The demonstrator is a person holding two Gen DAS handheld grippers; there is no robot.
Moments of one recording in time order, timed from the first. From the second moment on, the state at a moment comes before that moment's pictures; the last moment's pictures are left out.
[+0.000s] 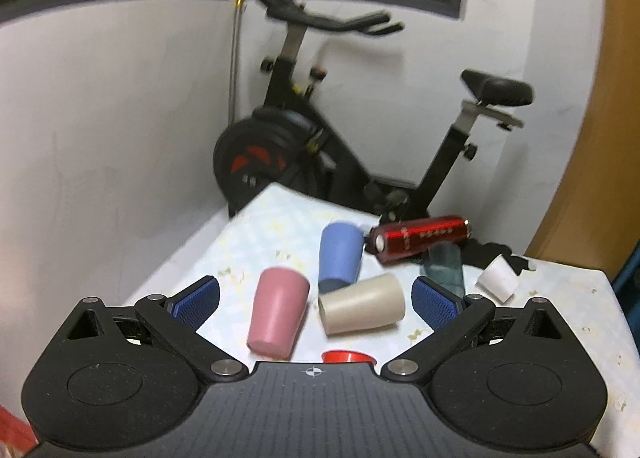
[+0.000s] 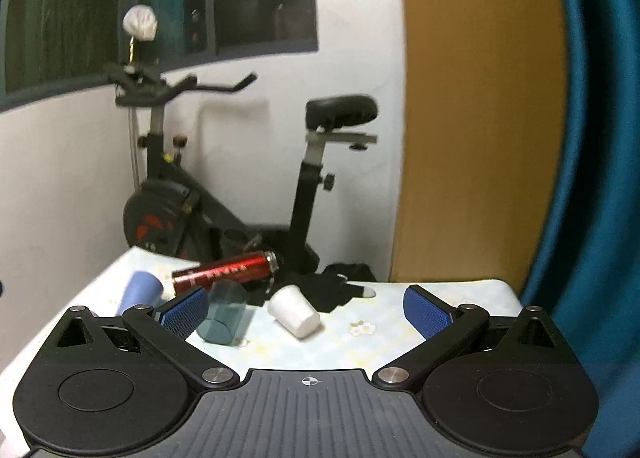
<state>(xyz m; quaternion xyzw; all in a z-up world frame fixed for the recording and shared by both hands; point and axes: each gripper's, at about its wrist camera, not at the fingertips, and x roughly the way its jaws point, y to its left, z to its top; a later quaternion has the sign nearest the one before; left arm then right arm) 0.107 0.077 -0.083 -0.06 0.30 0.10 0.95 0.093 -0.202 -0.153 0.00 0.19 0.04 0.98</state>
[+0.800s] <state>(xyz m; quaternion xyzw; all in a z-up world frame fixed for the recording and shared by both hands) 0.171 0.114 -0.164 -0.14 0.42 0.14 0.88 0.361 -0.158 -0.291 -0.15 0.41 0.14 0.89</state>
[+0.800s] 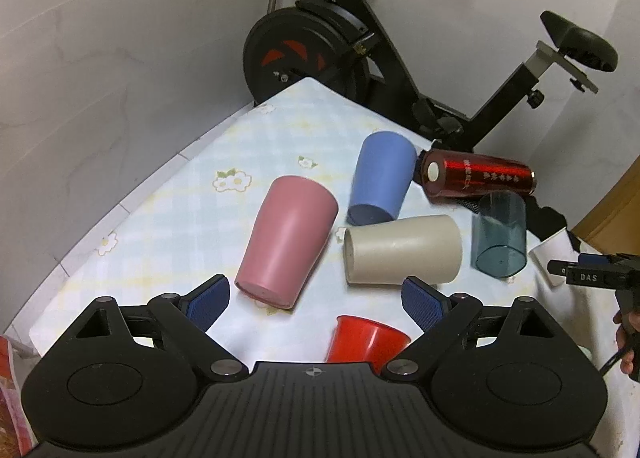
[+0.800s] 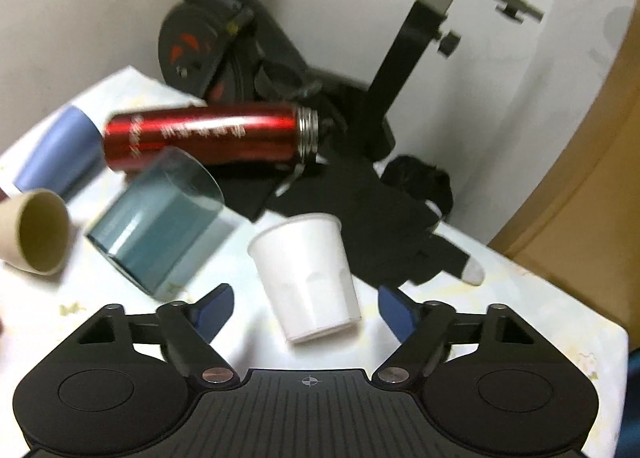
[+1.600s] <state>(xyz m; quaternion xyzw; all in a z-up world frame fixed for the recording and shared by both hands) 0.150 0.101 -0.147 -0.10 0.40 0.12 0.90 0.306 -0.173 -0.253 -0.01 0.42 0.10 0.90</state>
